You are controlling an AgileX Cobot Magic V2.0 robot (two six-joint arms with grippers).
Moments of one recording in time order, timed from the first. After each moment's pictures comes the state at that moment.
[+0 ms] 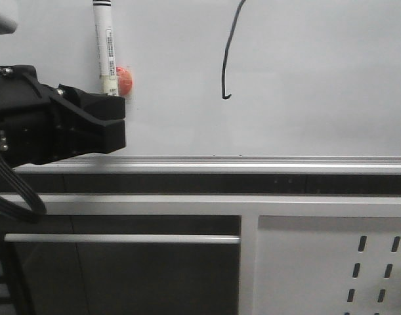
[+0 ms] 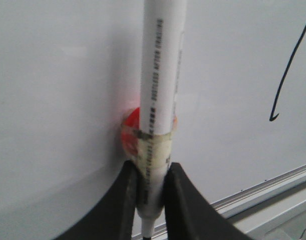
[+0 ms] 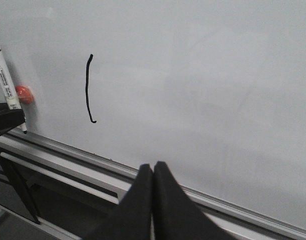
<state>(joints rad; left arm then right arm) -0.71 1.64 -0.37 -0.16 -1.14 -0.03 1.53 0.58 -0.50 1.87 -1.23 -1.70</state>
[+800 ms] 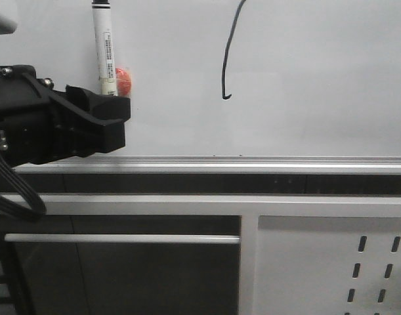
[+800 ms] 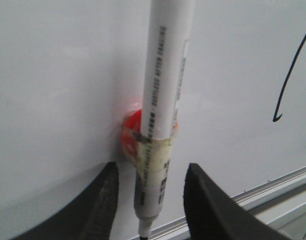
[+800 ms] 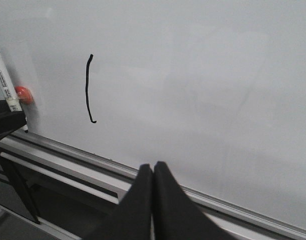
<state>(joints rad) -0.71 1.65 -0.37 -0.15 -1.14 -0.03 1.53 0.58 -0.50 1.87 -1.23 -1.70</state>
